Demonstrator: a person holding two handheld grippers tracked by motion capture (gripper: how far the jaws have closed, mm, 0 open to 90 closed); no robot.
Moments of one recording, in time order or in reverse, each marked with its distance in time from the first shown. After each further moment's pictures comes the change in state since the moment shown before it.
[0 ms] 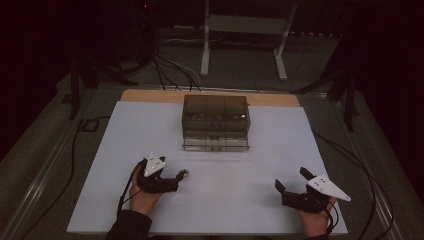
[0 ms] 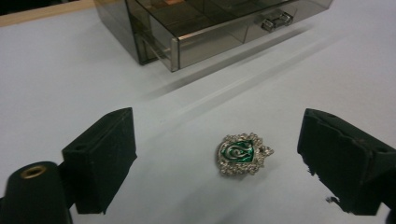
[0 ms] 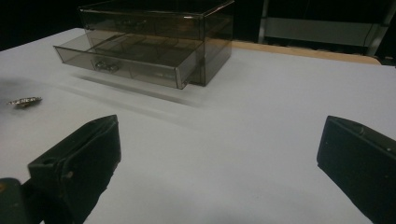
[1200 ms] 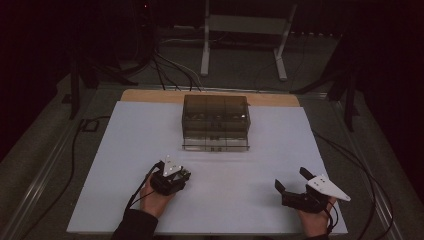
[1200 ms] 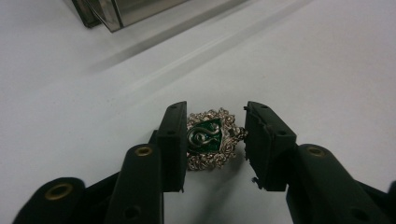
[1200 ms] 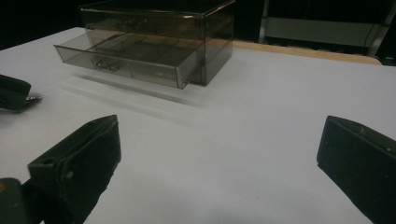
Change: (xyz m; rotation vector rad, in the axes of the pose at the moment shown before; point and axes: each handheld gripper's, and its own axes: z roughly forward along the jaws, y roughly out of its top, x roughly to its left) left arm -0.020 -0.004 0.029 0.130 -0.038 0.035; right arm 0.000 0.000 0.001 0.002 0.001 -0.004
